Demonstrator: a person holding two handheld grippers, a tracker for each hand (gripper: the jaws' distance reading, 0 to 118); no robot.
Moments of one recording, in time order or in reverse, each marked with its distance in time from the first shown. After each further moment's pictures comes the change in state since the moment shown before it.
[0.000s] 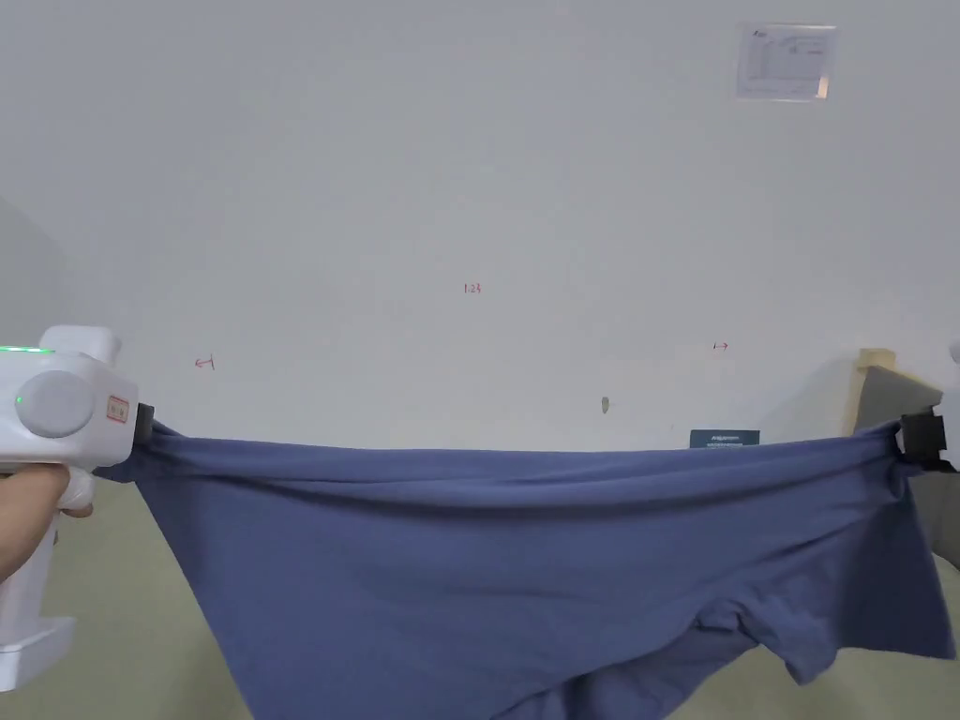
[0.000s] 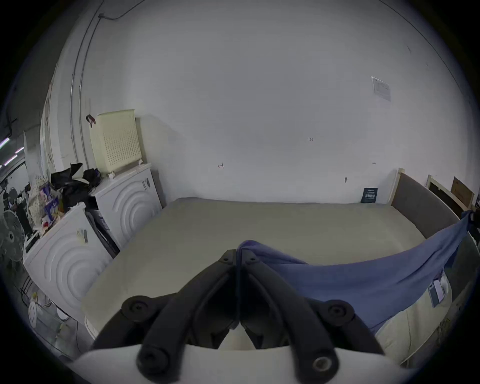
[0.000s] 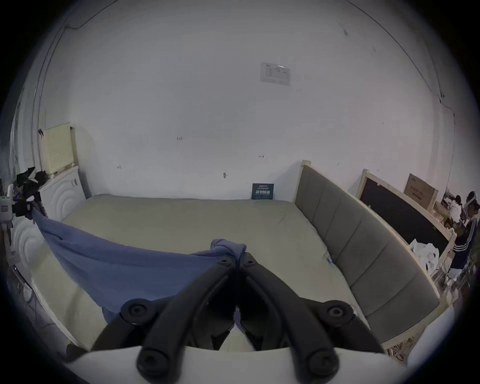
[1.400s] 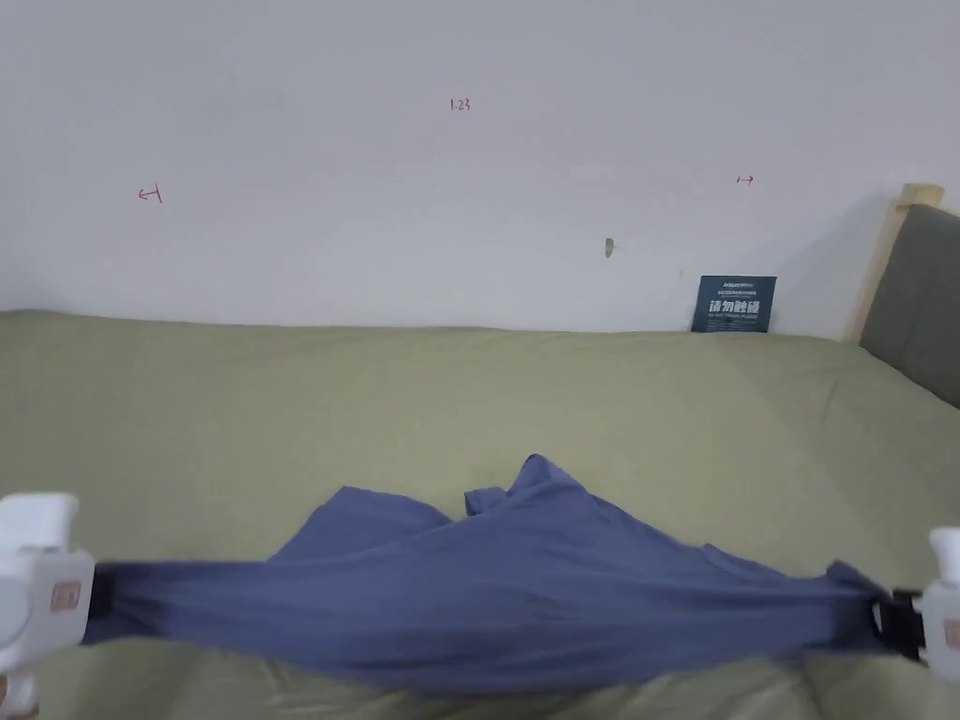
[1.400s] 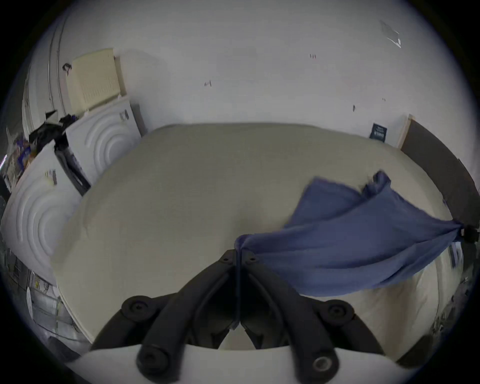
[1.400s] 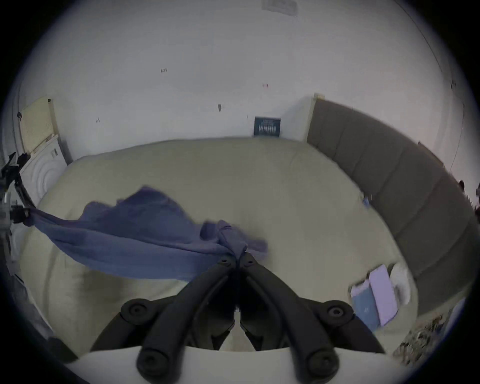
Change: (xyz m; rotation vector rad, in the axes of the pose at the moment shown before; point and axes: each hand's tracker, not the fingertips) left arm 0.008 -0.238 -0.109 -0.340 -0.043 -0.015; right arm -0.004 -0.255 -0.105 -0.335 0.019 -0.054
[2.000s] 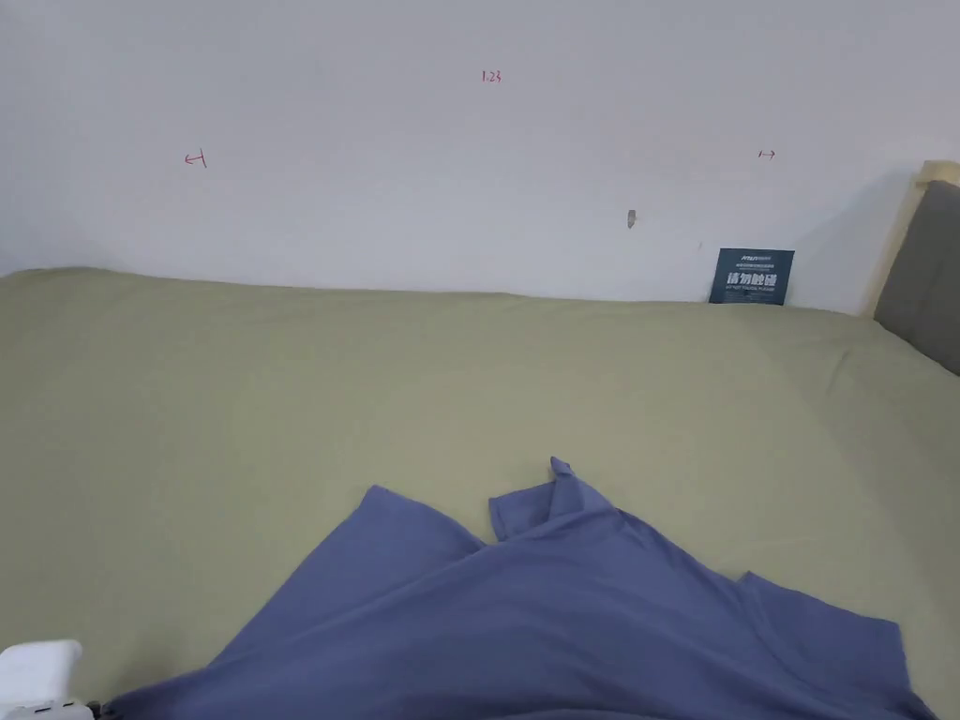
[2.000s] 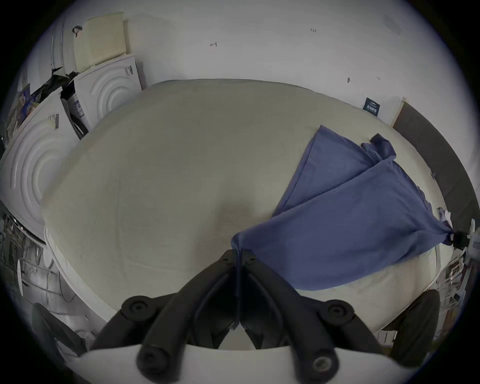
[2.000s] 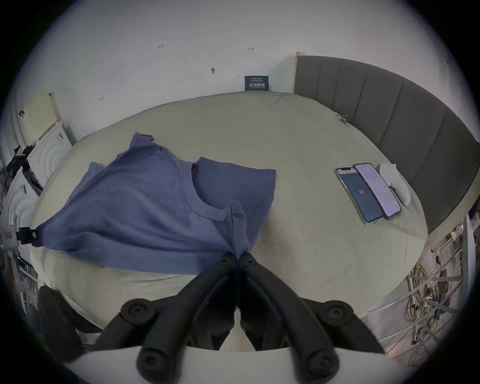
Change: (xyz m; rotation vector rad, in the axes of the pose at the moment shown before) left arm -0.034 -0.140 0.031 -0.156 -0.067 0.056; right arm 0.027 -0.128 0.037 -0.097 -0.023 -0.035
